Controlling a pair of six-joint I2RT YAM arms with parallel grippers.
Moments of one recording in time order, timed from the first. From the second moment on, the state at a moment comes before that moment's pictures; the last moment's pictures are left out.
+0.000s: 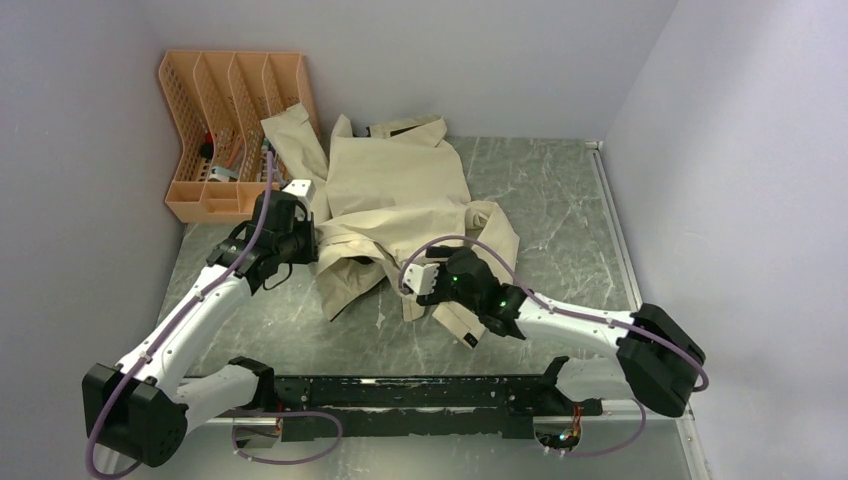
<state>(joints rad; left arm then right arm) -0.35 1.07 0.87 -0.54 -0.06 -0.27 0.91 1.23 0.56 0.19 0.18 -0.84</state>
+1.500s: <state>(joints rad) -0.35 1.06 1.29 -0.57 0.21 -0.26 0.85 1.16 1.08 0.08 0.29 -0.53</state>
